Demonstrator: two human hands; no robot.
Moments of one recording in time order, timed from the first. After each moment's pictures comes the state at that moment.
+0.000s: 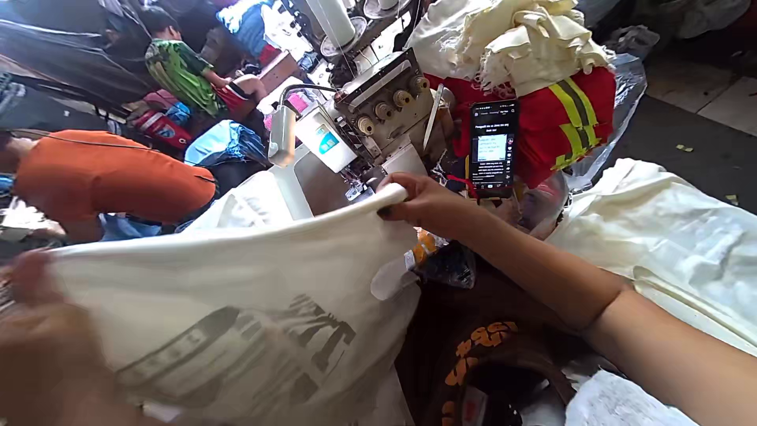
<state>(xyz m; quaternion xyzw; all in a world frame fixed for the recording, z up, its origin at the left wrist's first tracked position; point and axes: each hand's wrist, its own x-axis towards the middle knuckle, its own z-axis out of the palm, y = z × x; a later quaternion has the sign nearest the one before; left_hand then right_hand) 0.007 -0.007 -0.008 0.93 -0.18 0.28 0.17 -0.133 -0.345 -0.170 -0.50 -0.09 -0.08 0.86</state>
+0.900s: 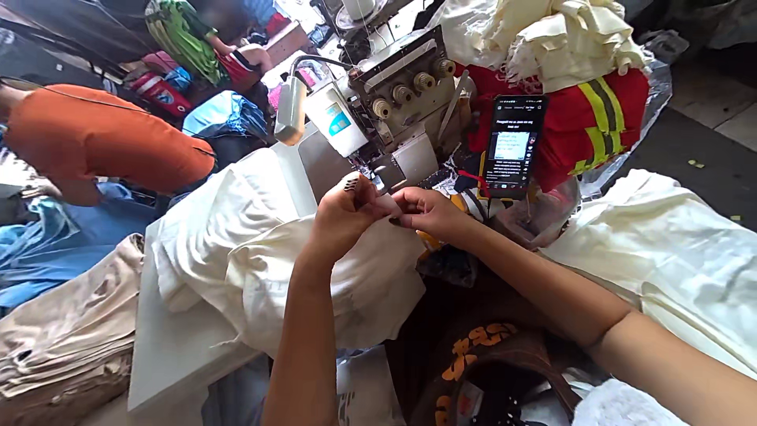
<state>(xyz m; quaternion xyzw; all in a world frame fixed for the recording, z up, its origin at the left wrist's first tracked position) -0.014 -0.170 -0.136 0.76 -0.48 -0.14 0.42 -0.133 -0.335 -0.212 -0.66 -0.05 -0.10 0.74</state>
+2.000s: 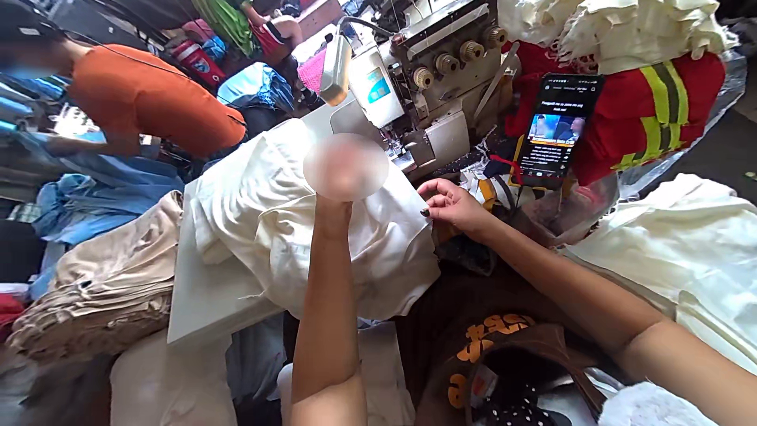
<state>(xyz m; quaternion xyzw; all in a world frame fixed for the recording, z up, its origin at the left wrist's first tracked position) 0.026 -0.158 -0.159 0.81 -0.22 -0.06 0.54 -0.129 -0.322 -0.267 -0.60 0.03 -0.02 0.80</state>
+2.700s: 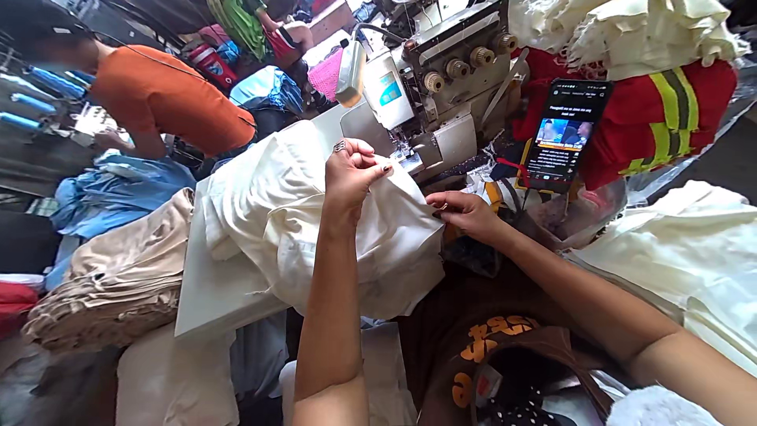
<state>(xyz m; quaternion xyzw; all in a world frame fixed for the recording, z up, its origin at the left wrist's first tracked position) 0.016 -0.158 -0.149 0.76 -0.25 -0.09 0.59 -0.138 -0.327 -0.271 -0.71 -0.07 -0.15 0.69</state>
